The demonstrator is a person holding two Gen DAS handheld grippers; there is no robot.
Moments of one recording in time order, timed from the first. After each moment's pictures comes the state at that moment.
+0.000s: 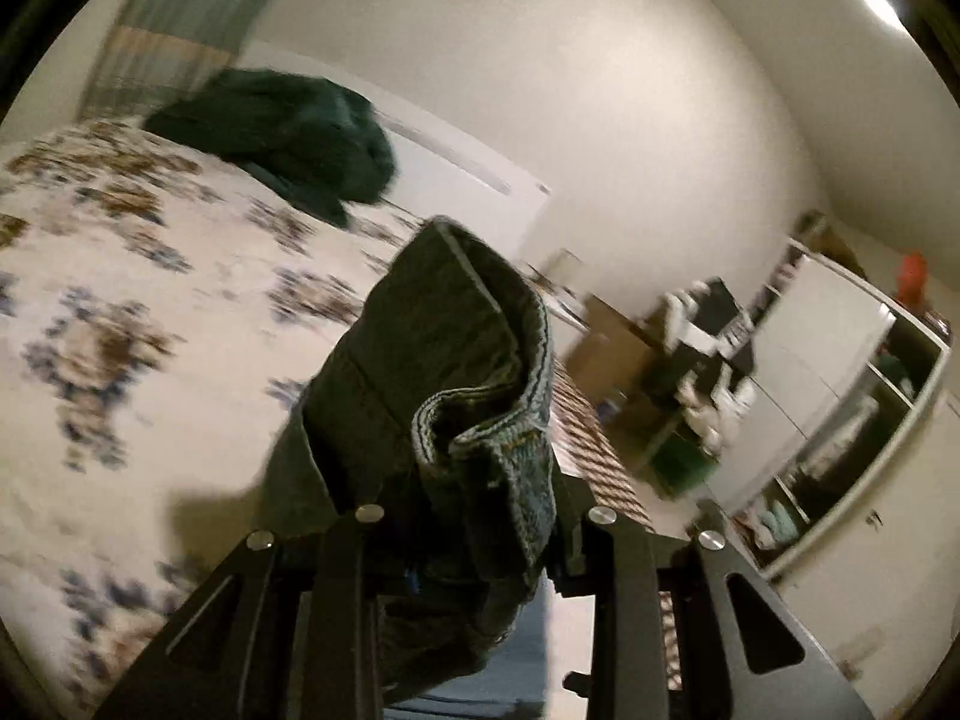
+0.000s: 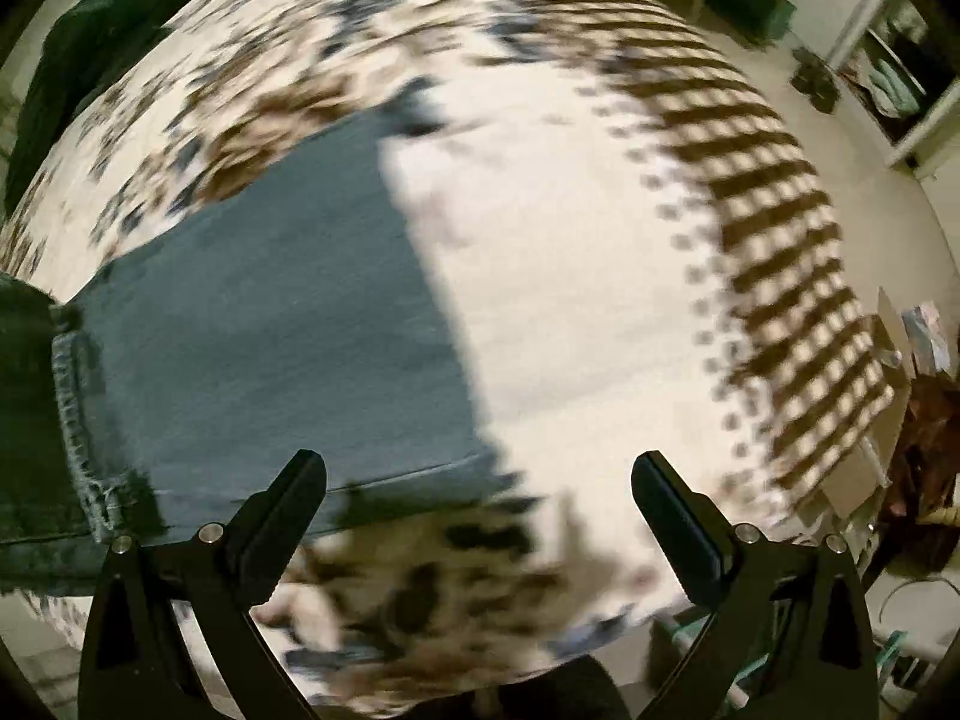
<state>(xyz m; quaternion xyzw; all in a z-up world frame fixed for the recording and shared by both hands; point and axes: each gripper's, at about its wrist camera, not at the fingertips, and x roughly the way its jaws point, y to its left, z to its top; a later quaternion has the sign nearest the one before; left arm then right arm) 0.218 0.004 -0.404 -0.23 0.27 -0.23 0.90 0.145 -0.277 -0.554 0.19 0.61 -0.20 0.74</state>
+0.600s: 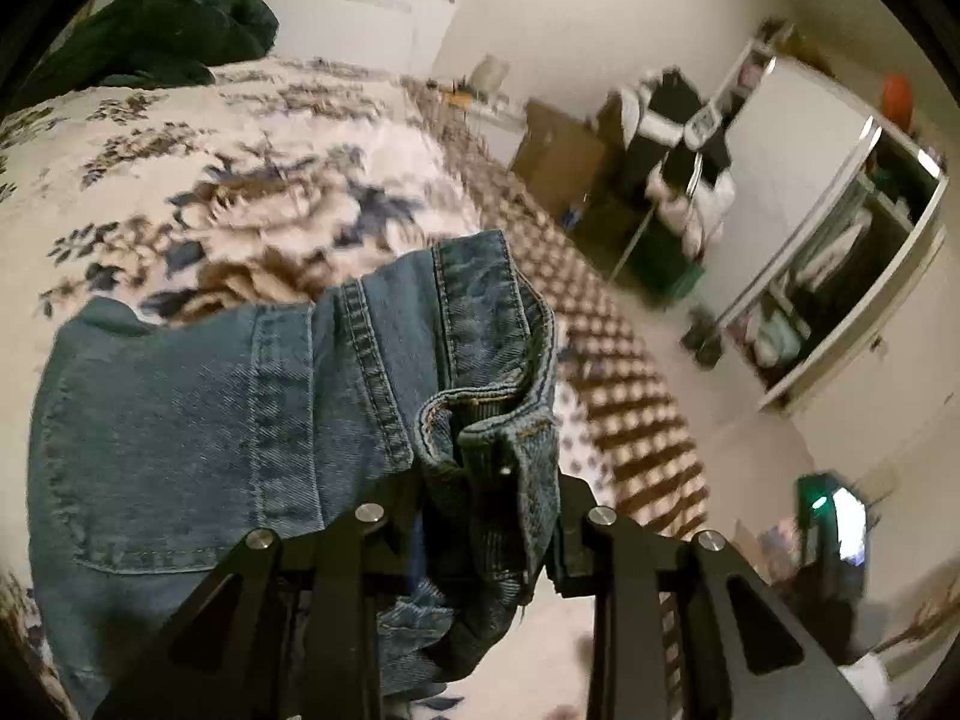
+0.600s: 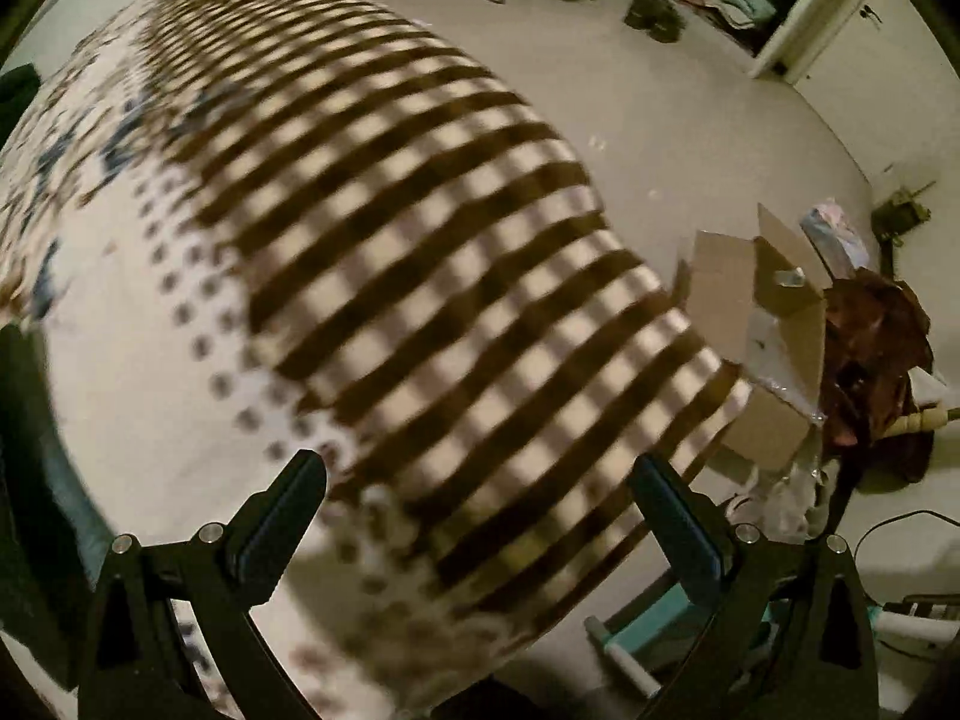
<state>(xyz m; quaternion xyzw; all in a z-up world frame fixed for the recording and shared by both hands) 0.228 -0.221 -0.490 -0.09 0.43 -0.31 0.85 0.070 -0.482 -0.595 0.22 0.59 -0.36 0.69</state>
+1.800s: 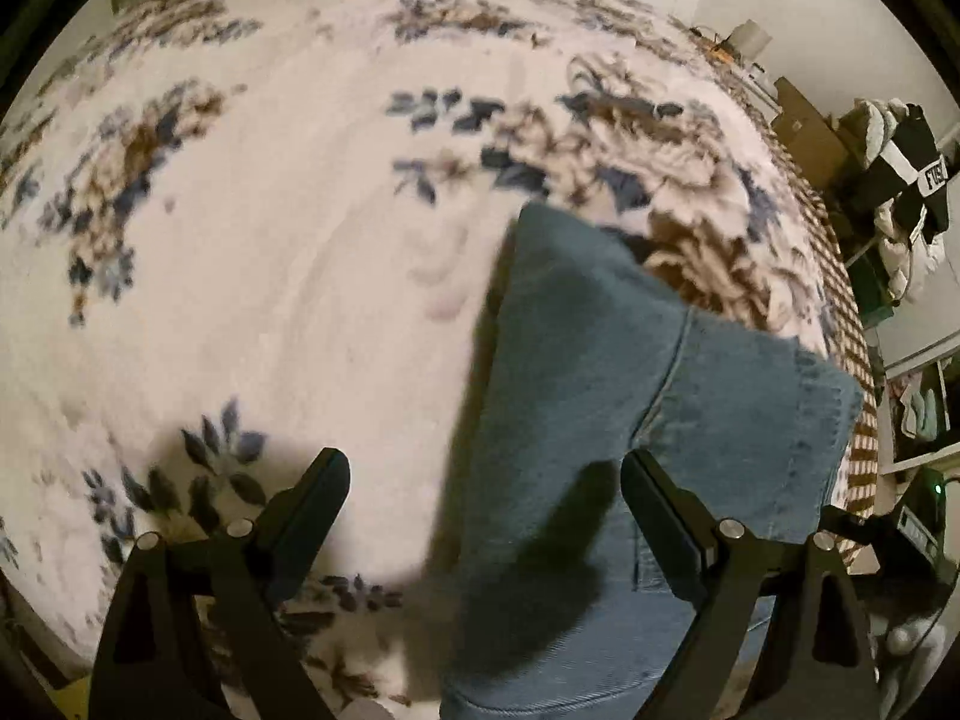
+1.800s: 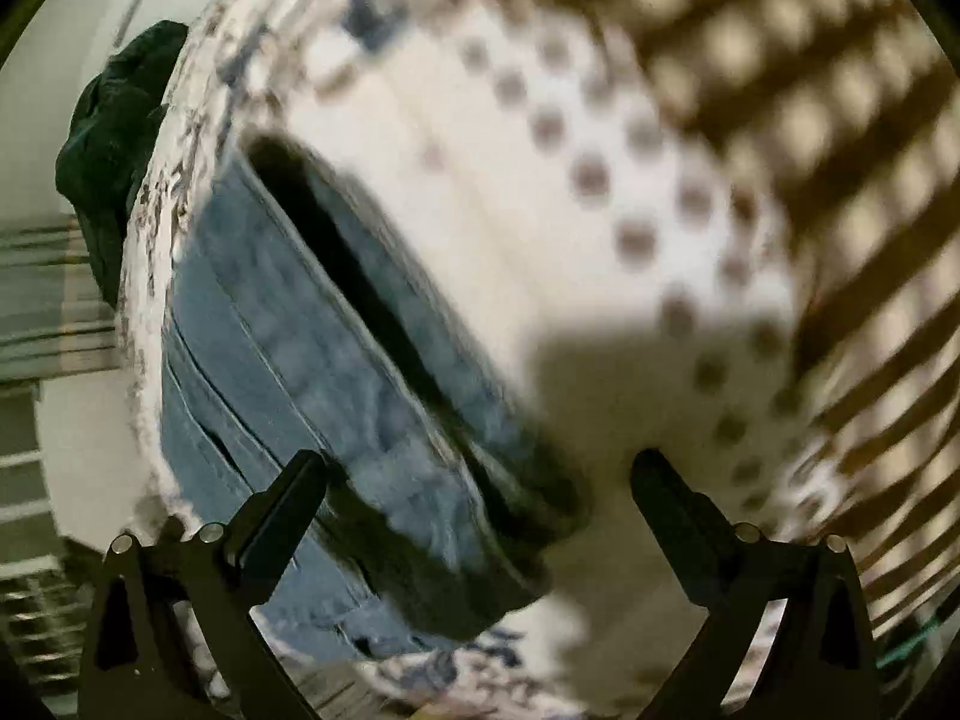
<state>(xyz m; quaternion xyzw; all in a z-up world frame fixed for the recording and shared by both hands) 0.291 -0.032 -0.542 -0.11 0.58 -0.07 0.81 0.200 -0.427 -0.646 0.44 0.61 -0.04 0.66</state>
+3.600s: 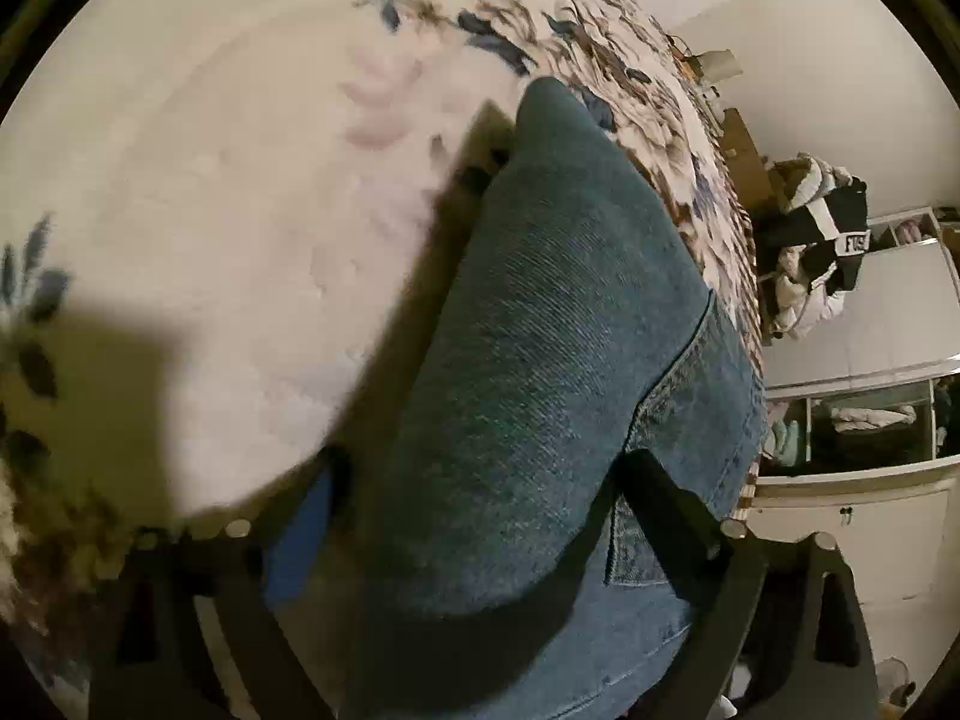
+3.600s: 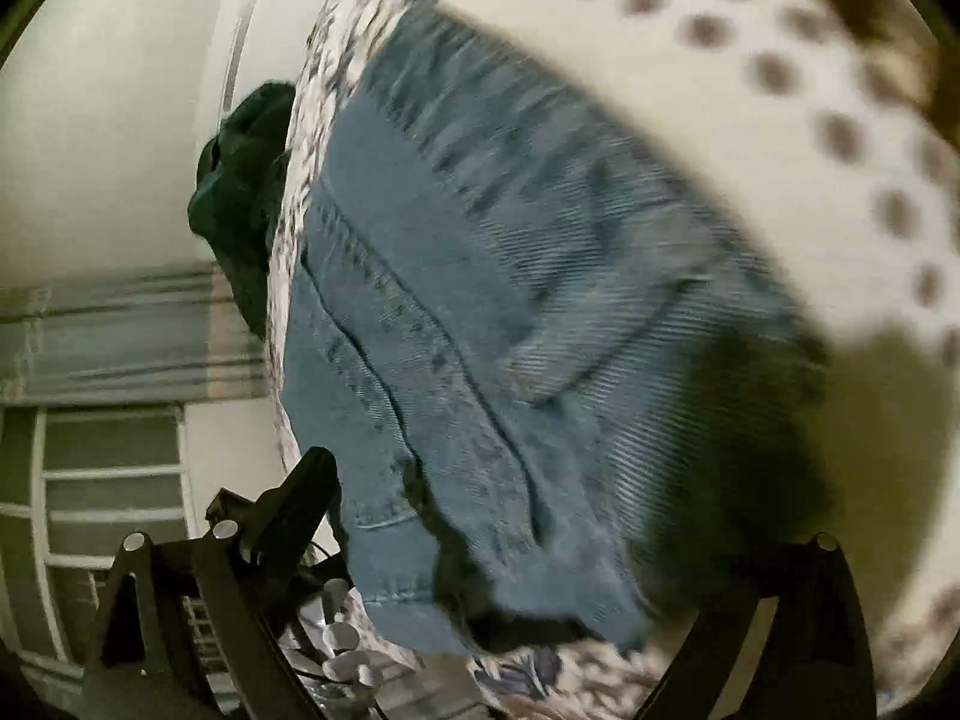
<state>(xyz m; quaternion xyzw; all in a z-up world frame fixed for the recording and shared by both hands) 0.287 -0.032 -0.602 -0.28 0.60 -0.18 0.73 0.139 -0.408 -0.656 0.54 0.49 0.06 0.68</state>
